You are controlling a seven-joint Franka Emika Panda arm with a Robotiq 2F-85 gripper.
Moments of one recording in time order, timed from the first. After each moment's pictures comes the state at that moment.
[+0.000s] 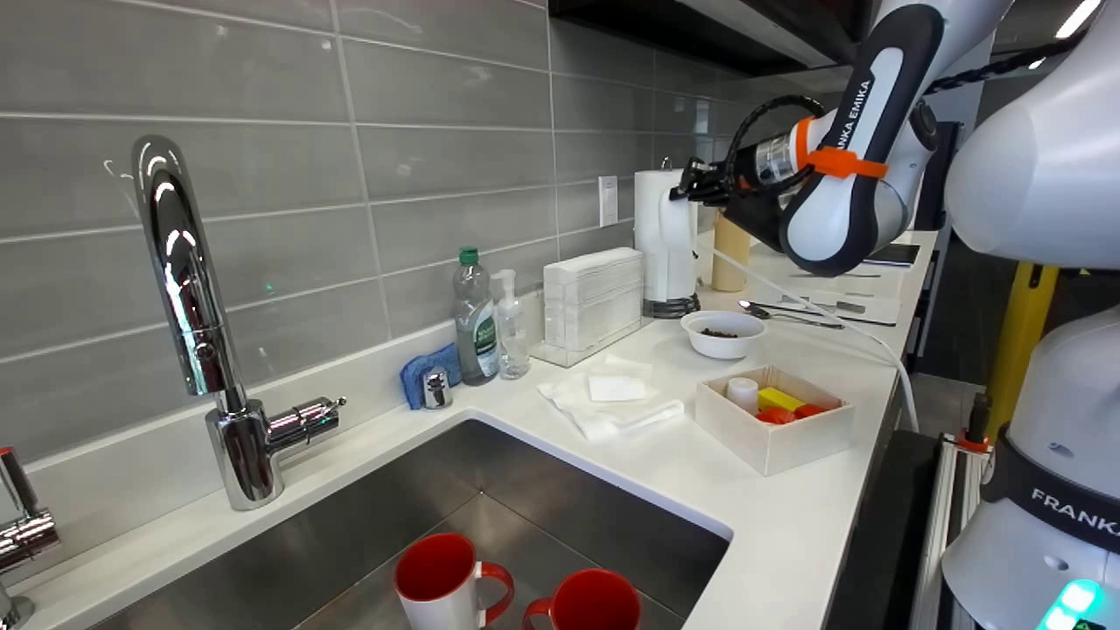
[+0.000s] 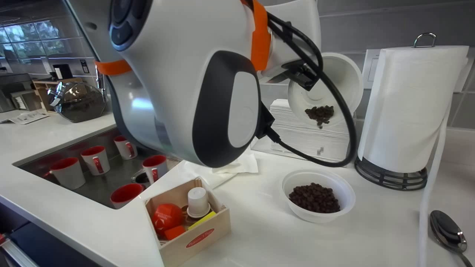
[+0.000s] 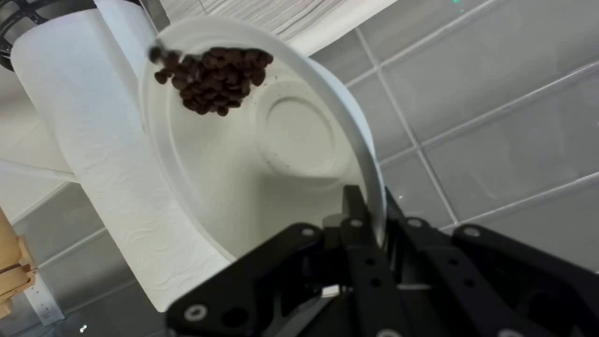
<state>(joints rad) -1.20 0.17 0.40 -2.73 -0.67 4.21 0.60</state>
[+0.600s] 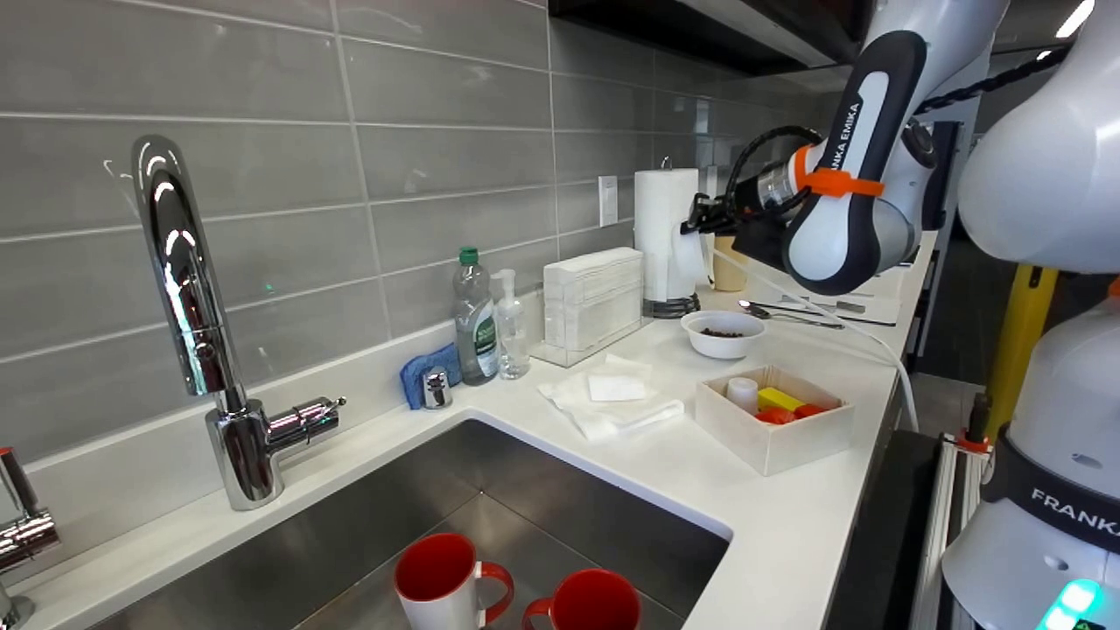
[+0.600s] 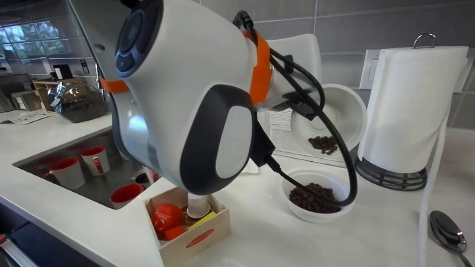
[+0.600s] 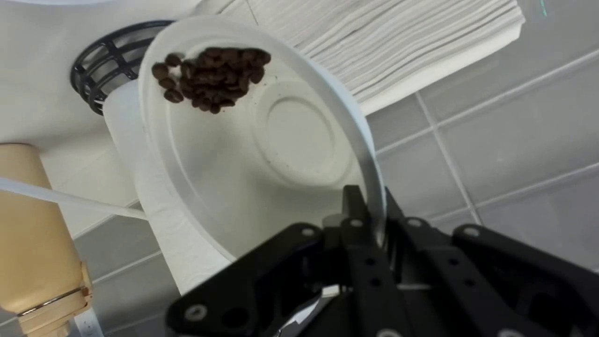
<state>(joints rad) -0.96 0.23 0.14 -2.75 -0.61 4.19 0.51</state>
